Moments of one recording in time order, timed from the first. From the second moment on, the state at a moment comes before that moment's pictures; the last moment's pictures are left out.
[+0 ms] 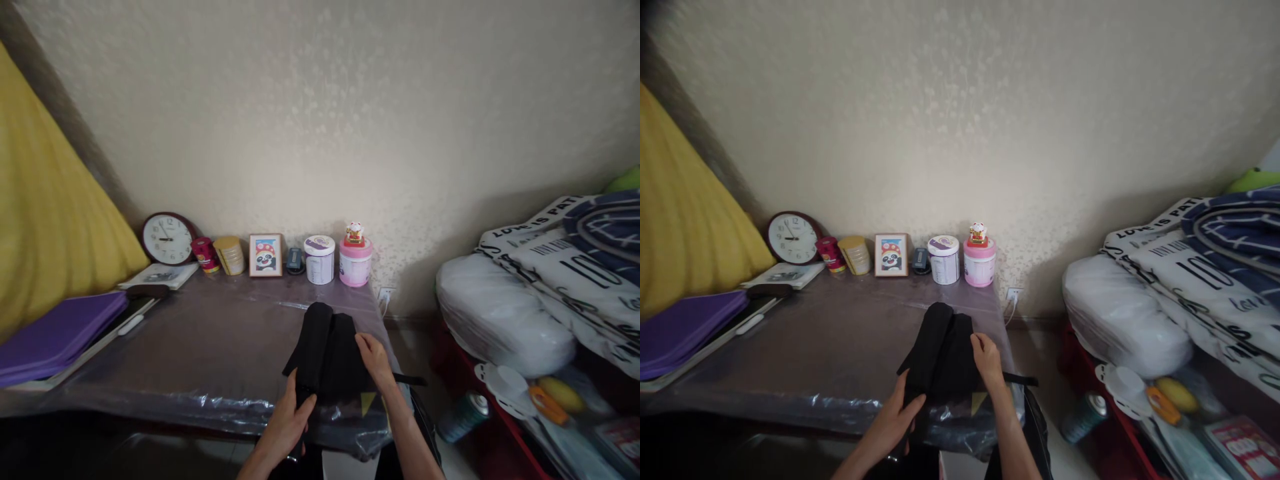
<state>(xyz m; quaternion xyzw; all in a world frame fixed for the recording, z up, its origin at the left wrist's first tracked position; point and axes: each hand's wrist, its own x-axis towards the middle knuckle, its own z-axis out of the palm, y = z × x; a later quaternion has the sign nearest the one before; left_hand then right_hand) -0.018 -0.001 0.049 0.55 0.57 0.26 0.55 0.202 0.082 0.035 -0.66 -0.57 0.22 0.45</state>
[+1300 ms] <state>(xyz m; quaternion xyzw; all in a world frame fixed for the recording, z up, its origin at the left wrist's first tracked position) -0.017 0.003 0.037 0.63 0.63 0.21 0.41 0.078 0.112 0.083 -0.70 -0.66 0.19 0.22</state>
